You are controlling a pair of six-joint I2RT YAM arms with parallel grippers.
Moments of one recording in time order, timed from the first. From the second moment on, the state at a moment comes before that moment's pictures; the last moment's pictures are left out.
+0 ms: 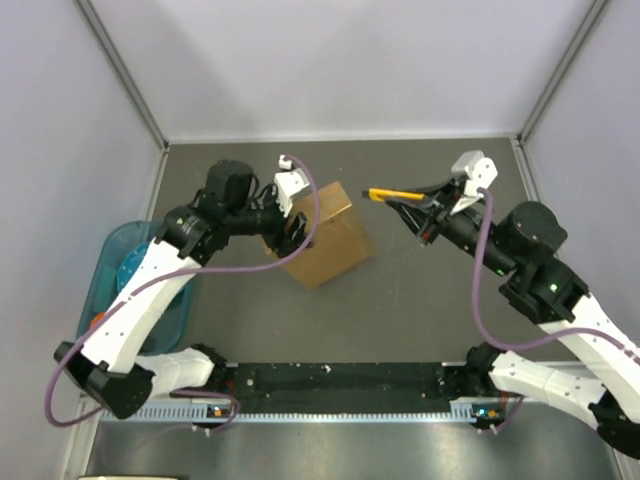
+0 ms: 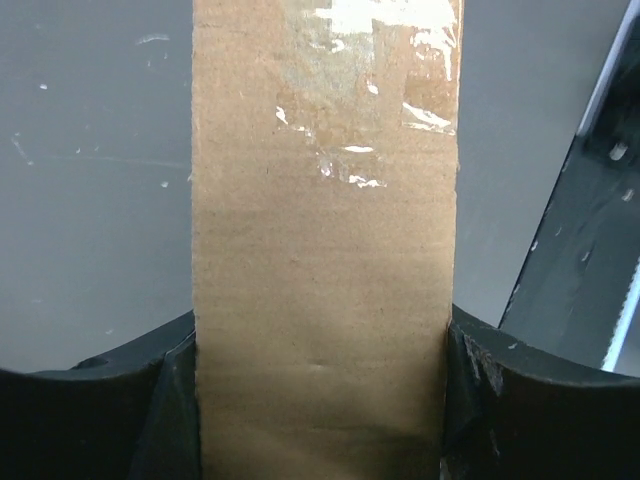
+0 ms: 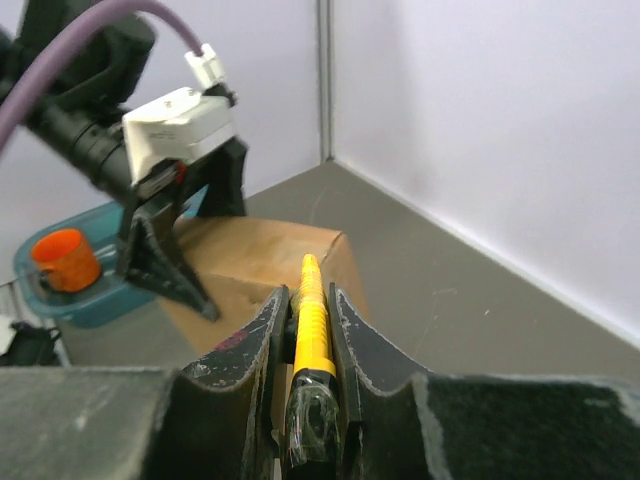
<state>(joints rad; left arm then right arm) -0.54 1.22 1.42 -0.84 0.50 0.34 0.79 0.79 1.15 -0.21 -0.10 0.04</state>
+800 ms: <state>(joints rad) -0.30 0.87 0.80 -0.43 0.87 0.18 0.96 0.76 0.75 0.17 -0.08 -0.26</state>
